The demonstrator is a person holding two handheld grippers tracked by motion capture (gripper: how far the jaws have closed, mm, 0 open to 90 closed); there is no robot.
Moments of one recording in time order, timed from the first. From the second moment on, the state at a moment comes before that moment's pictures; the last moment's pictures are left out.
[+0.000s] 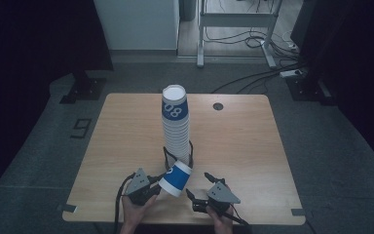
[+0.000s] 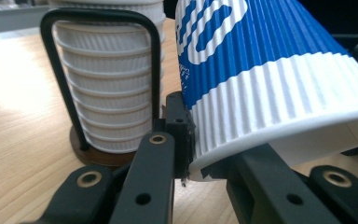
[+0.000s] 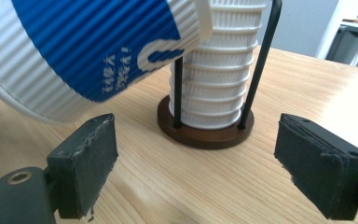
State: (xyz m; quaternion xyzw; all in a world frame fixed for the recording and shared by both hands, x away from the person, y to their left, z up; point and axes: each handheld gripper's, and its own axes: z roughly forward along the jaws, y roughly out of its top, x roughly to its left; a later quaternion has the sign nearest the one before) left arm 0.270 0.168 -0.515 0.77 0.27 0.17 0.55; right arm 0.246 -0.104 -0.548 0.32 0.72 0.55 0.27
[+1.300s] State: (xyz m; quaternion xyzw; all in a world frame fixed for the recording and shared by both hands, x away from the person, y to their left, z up) left arm 0.294 0.150 -0.495 0.88 0.26 0.06 0.40; right arm 0.232 -0.085 -0.541 0.16 0.80 0.45 0.37
